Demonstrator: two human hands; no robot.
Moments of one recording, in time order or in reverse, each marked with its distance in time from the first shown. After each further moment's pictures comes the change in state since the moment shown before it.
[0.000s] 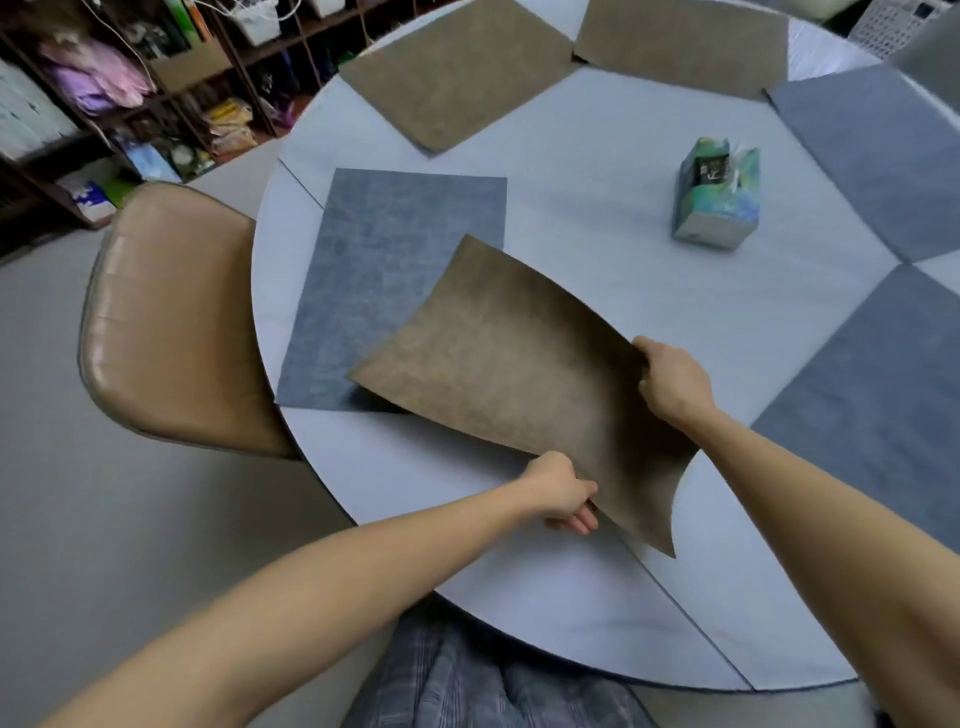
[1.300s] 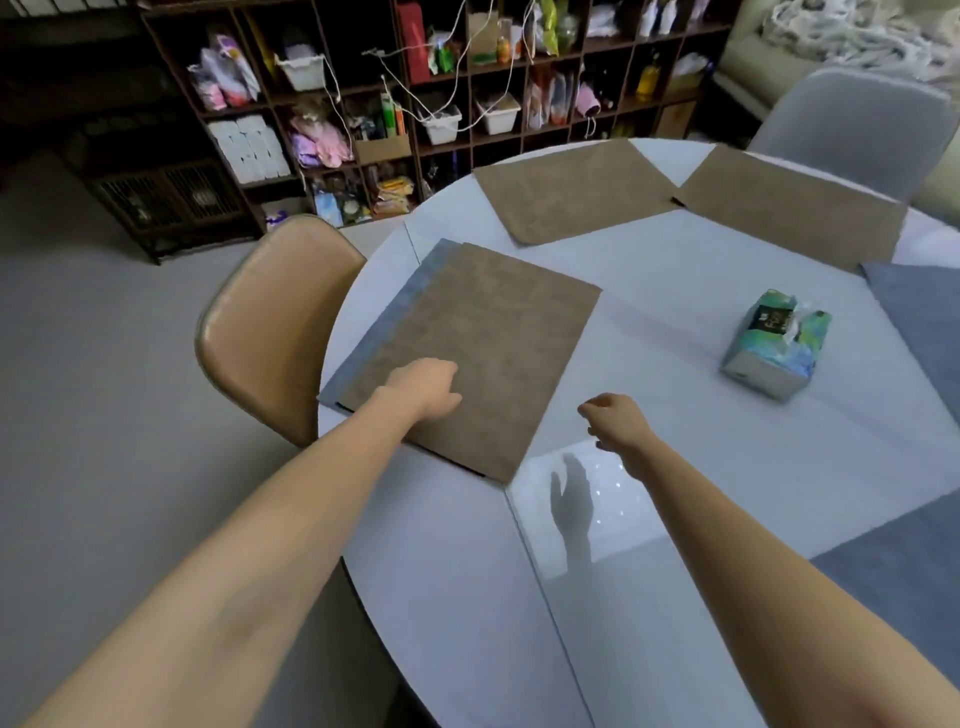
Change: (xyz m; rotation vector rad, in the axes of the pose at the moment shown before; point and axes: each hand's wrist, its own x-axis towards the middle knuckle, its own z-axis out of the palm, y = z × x) left_hand -0.037 0.008 -0.145 0.643 0.827 -0.119; right_hand 0.047 -0.049 -0.022 0.569 -0.309 -0.018
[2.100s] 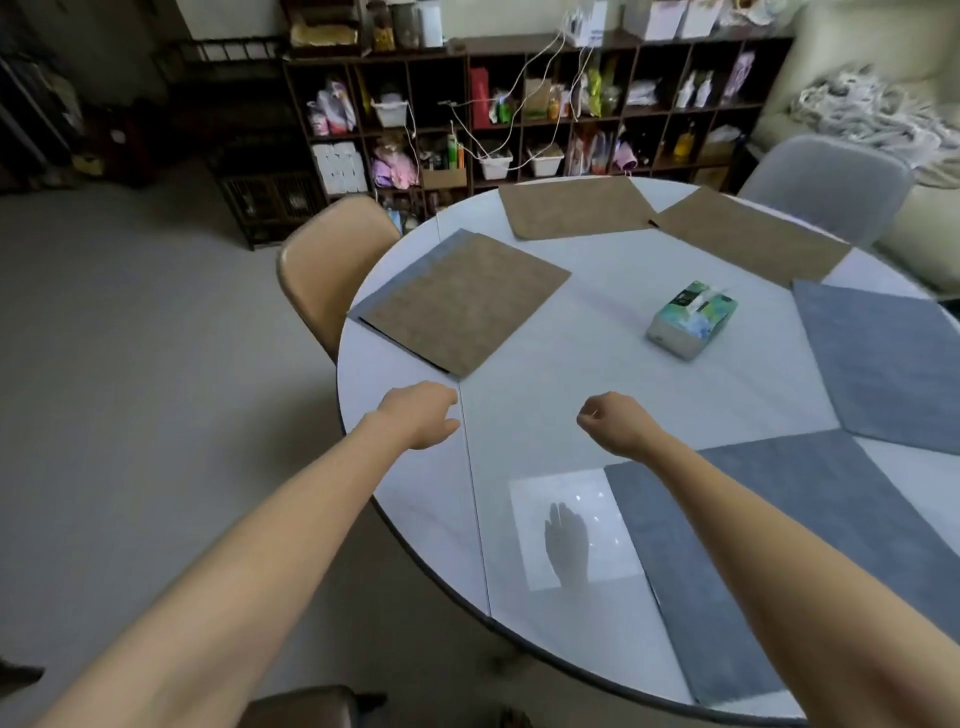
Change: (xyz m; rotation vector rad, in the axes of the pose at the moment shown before) left_hand -0.276 0.168 0.070 0.018 0.046 -0.107; right_hand -0.178 0.126 -0.136 -0.680 -0.122 -0.477
